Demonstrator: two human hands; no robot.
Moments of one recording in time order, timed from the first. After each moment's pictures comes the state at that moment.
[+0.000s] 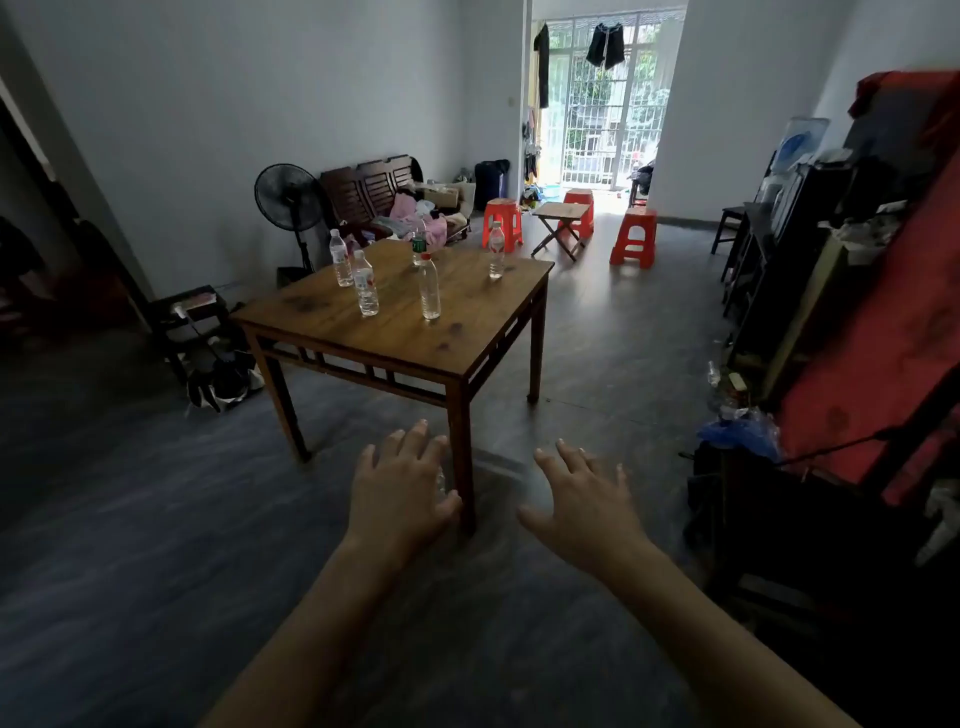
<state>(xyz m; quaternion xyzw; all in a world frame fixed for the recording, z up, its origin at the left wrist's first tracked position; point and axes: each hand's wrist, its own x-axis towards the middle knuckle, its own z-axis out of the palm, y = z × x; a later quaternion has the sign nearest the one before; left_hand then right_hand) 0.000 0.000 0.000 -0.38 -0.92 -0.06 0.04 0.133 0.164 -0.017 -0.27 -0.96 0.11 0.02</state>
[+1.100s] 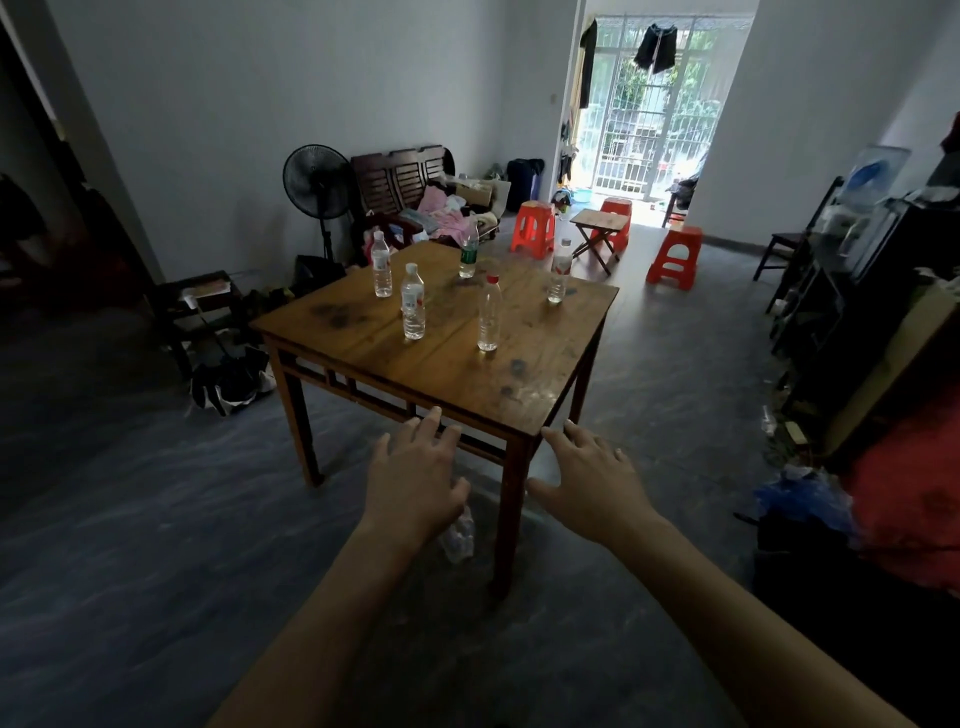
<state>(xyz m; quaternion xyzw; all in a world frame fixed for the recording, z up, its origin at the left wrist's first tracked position) -0.297 0.034 -0.010 -0.37 -0.92 -0.11 0.02 -0.180 0.206 -0.002 -0.24 -0.96 0.12 0.02</state>
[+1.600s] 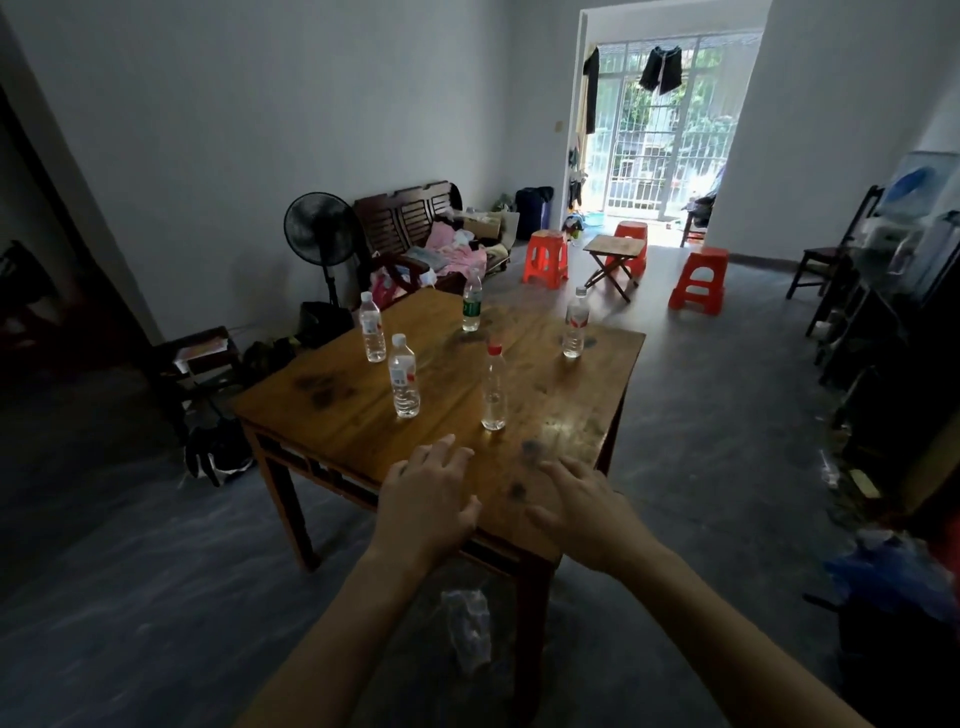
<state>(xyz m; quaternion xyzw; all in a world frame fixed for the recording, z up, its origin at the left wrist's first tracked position) -0.471 0.191 0.007 -0.37 -0.92 -0.10 0.04 -0.363 0.355 -0.004 -0.23 -0.95 0.19 0.00</state>
